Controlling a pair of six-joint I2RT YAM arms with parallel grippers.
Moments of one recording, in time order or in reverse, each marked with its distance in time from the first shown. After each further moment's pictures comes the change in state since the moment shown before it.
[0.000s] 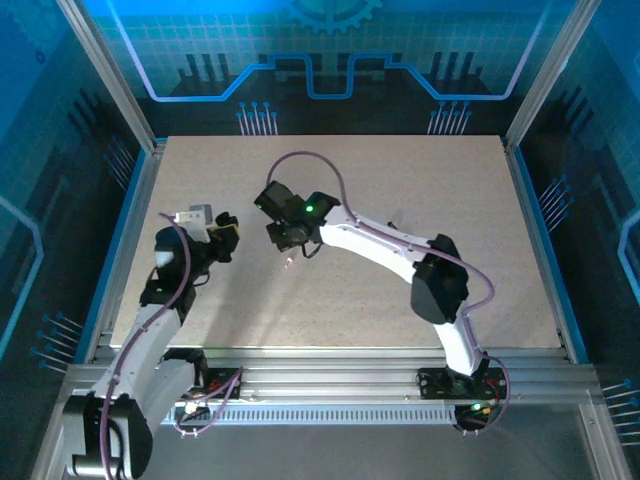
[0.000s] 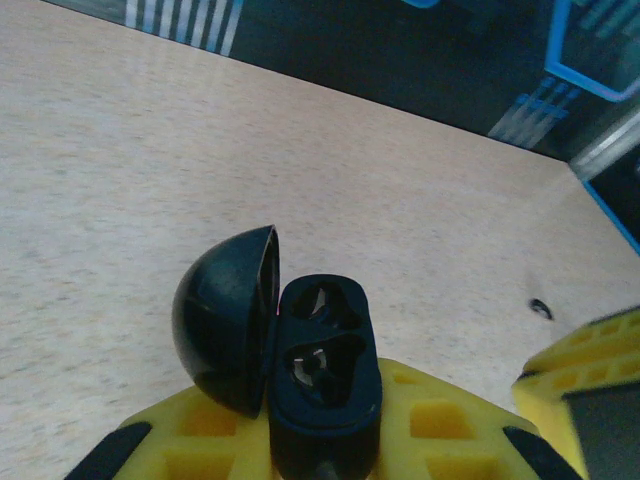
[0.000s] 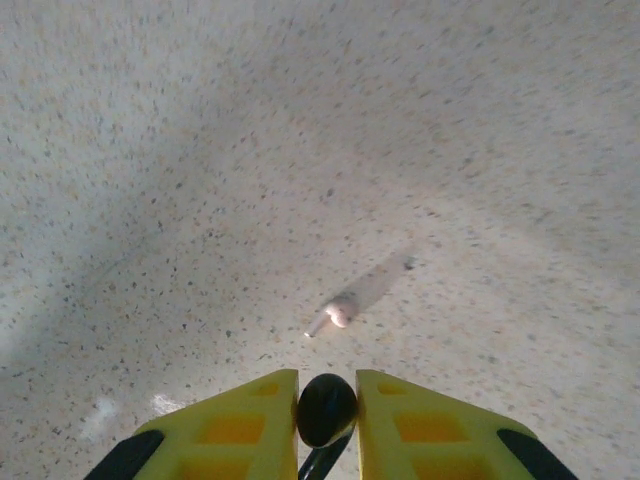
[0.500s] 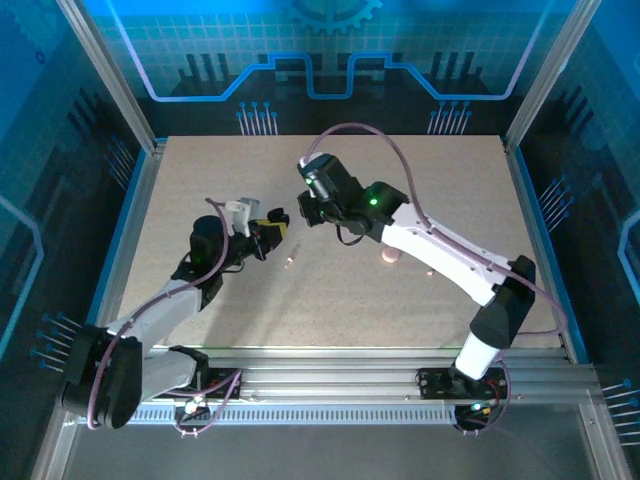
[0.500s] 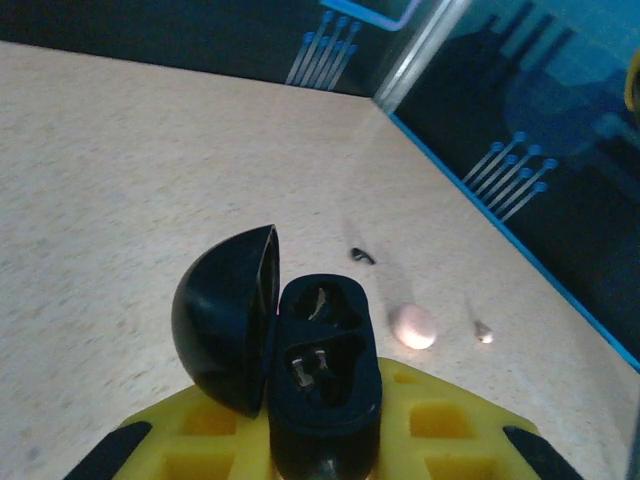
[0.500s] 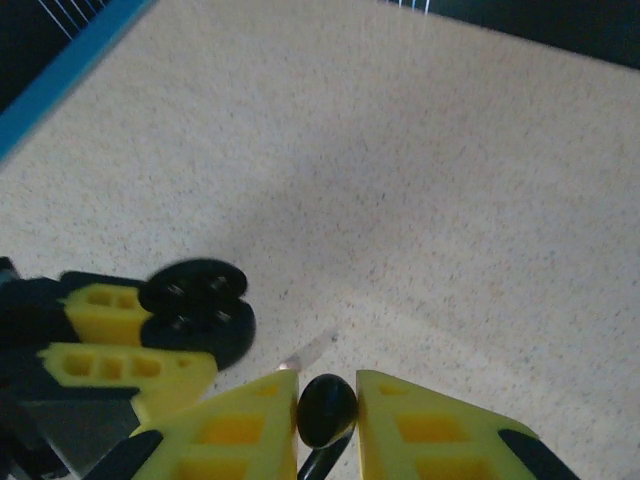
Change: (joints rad) left arm -0.234 0.289 0.048 0.360 0.192 -0.024; right arm -0.068 -0.363 -0.190 0.149 0.042 -0.120
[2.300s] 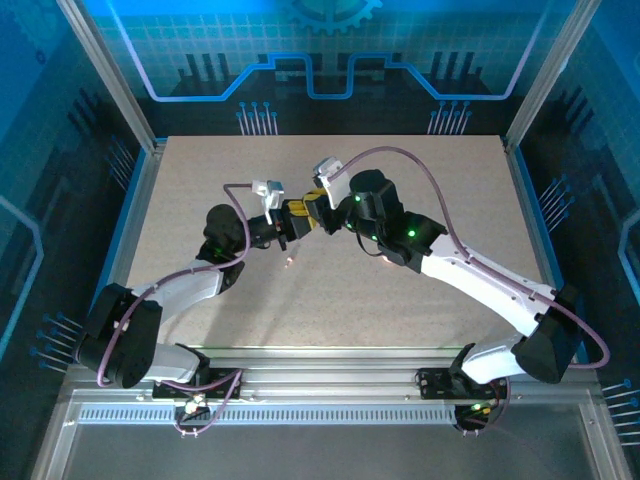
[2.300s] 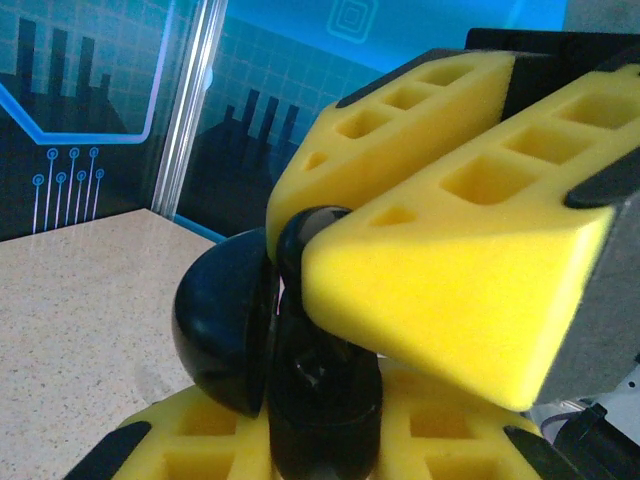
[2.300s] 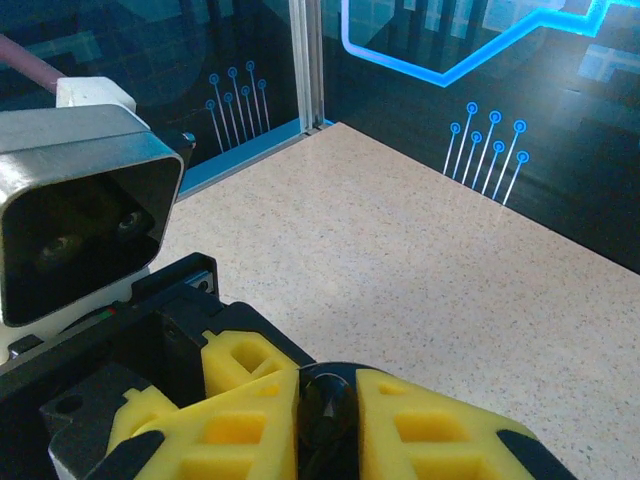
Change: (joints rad) left arm -0.127 0.207 0.129 0.486 0.247 -0.079; right arm -0.058 -0.283 -0.446 0.547 -0.237 -0.296
